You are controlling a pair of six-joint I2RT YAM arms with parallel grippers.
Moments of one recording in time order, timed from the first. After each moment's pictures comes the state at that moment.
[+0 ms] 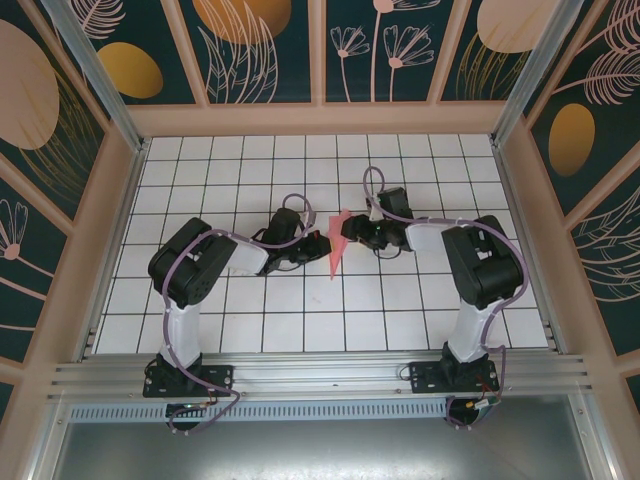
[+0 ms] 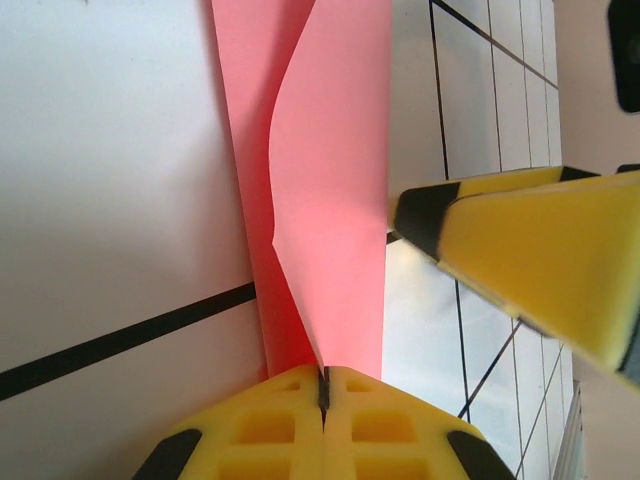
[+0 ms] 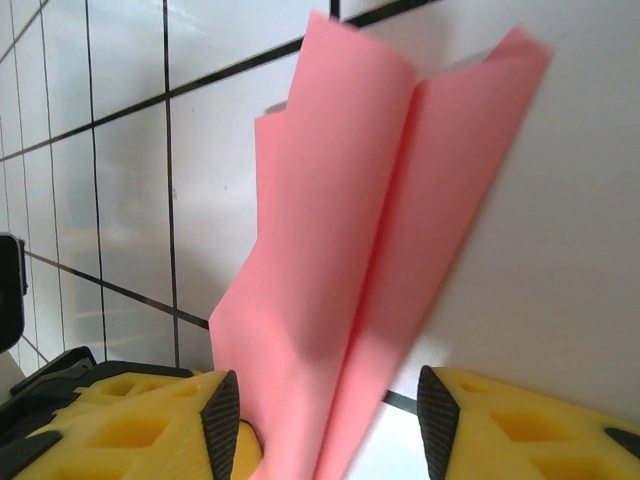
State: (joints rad) left arm -0.61 2.00 0.89 0.48 0.49 -0.89; right arm 0.38 1.82 0.91 0.06 -0.49 0.64
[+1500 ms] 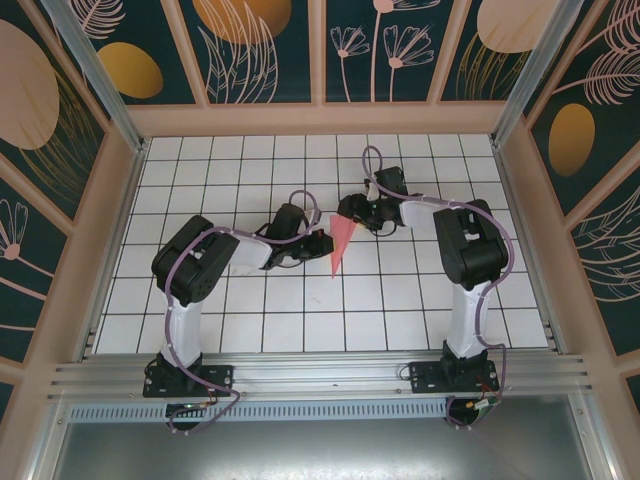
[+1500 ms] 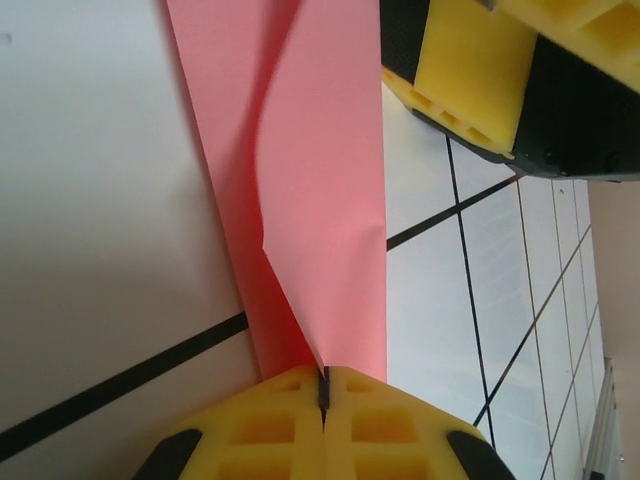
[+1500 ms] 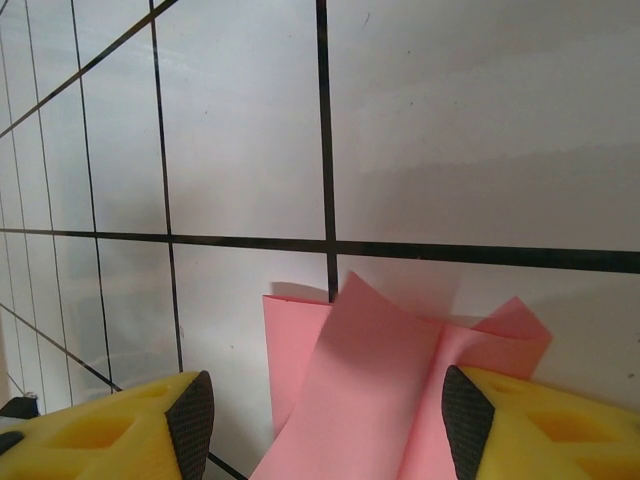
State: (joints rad) left arm -0.61 2.03 0.97 0.38 0.51 -0.79; right arm 0.35 2.01 1.20 -0.09 -0.49 0.64
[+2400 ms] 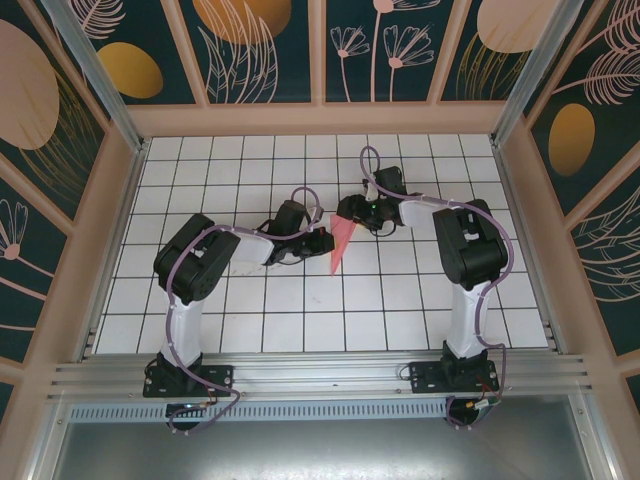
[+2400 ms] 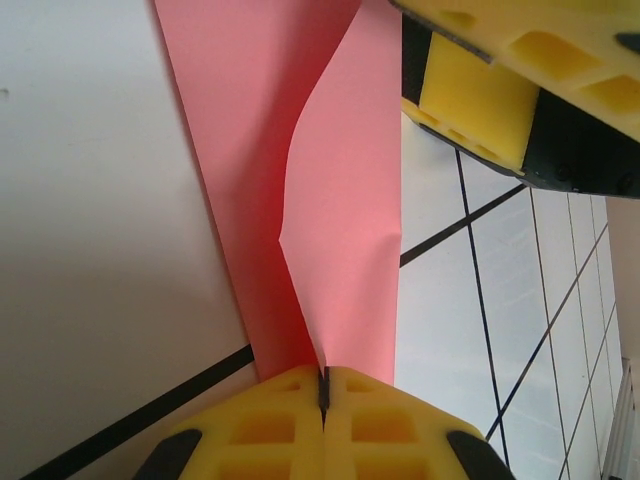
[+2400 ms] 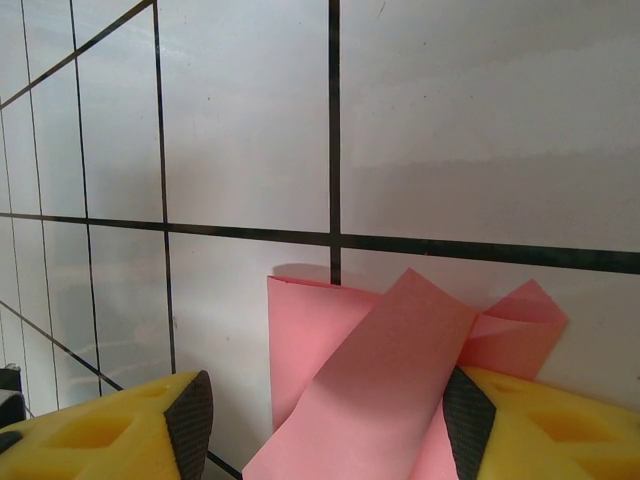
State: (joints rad) left arm -0.61 2.05 1.01 0.33 0.51 -0.76; right arm 0.36 2.01 1.21 -0.11 -0.49 0.60
